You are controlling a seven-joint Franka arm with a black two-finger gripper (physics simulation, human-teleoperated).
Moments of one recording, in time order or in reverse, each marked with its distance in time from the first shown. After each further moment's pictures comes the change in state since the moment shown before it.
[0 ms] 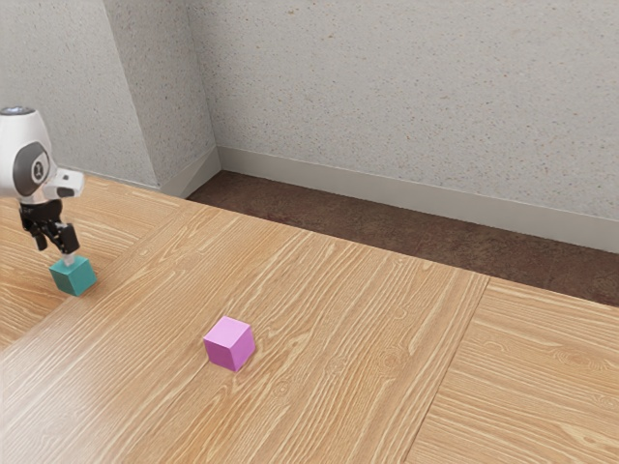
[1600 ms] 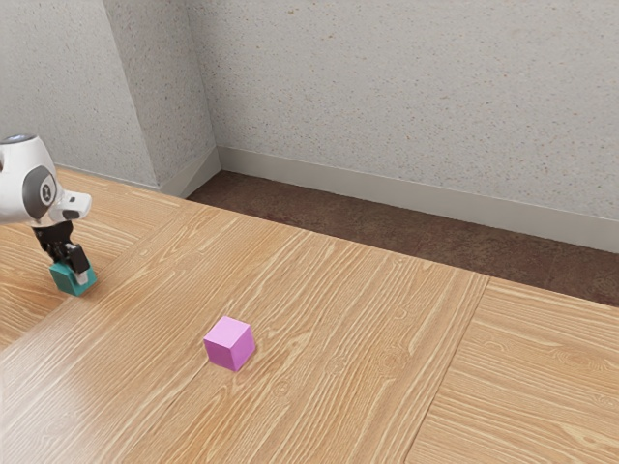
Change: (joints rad) arm 0.037 0.093 -0.032 0.000 -0.108 0.085 0.157
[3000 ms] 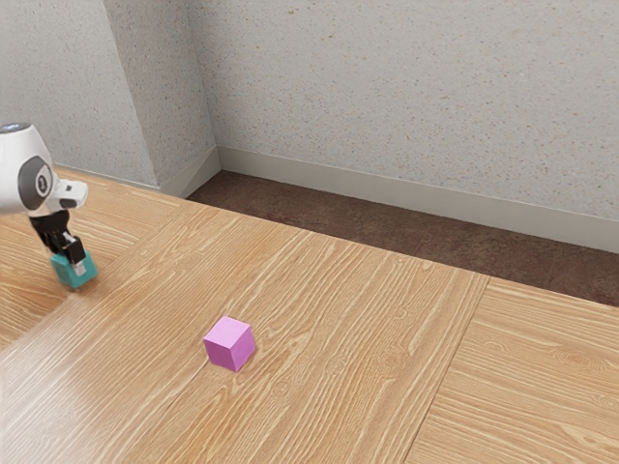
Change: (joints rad) arm -0.001 -0.041 0.000 -0.001 0.008 0.015 -0.034
